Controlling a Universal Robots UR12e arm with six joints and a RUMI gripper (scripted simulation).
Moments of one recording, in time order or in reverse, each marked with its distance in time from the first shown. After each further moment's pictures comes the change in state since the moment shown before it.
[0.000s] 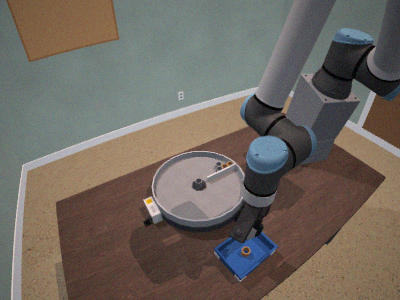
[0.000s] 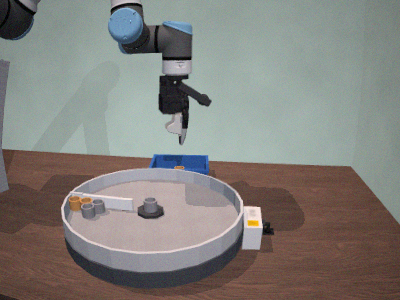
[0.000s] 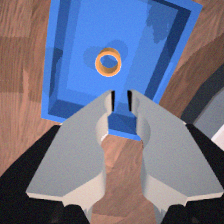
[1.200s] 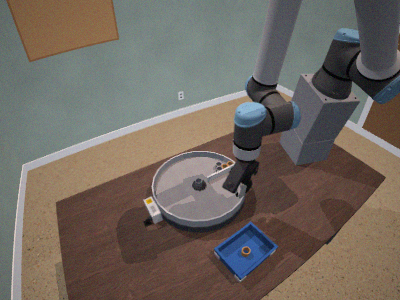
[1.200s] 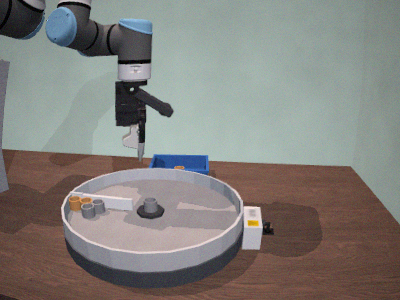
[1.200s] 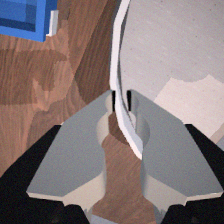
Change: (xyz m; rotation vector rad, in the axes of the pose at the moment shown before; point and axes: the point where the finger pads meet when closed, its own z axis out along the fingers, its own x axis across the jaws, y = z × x) arm 0.112 0.147 0.001 -0.018 -0.001 0.026
